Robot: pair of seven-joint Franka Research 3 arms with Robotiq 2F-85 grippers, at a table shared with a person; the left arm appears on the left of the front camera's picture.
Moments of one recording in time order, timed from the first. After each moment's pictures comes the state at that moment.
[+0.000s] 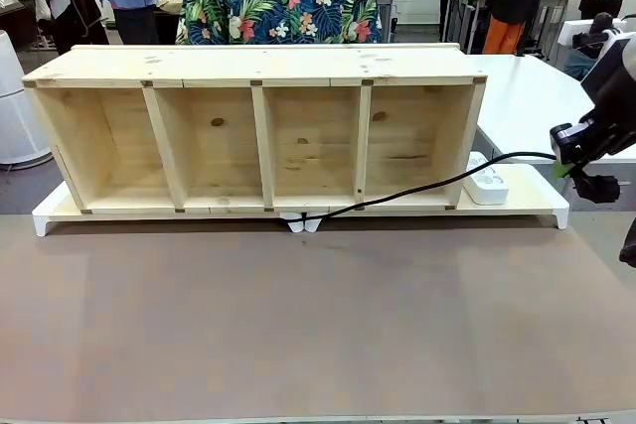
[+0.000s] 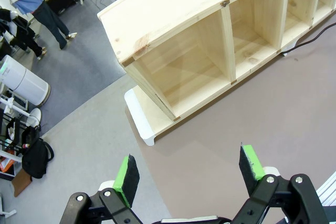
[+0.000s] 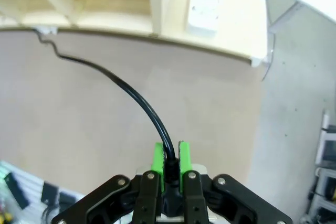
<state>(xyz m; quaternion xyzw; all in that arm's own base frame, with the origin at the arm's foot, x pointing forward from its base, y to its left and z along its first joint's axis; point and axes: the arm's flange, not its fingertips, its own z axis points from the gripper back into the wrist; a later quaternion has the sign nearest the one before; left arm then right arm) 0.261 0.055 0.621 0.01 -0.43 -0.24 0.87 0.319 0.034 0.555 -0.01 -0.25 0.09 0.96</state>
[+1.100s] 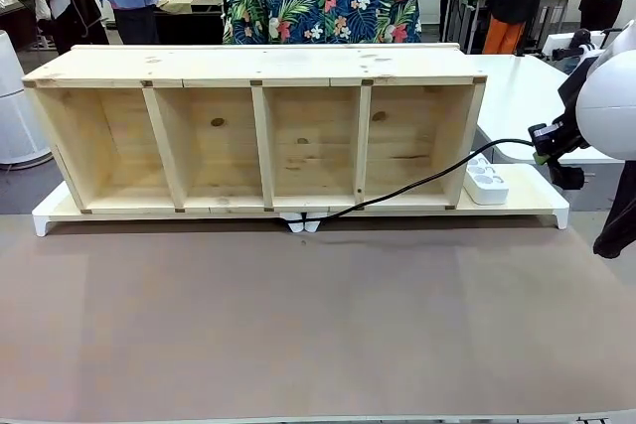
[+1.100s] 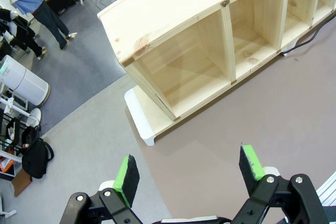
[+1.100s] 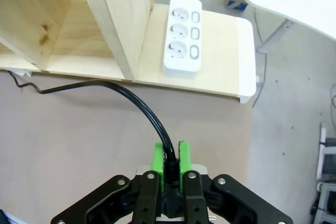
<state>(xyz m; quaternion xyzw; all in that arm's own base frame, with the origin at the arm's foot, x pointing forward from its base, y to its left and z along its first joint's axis) 0.261 0.055 0.621 0.01 -0.43 -0.24 0.87 0.380 0.021 0.519 -0.02 -0.29 0.07 0.95</state>
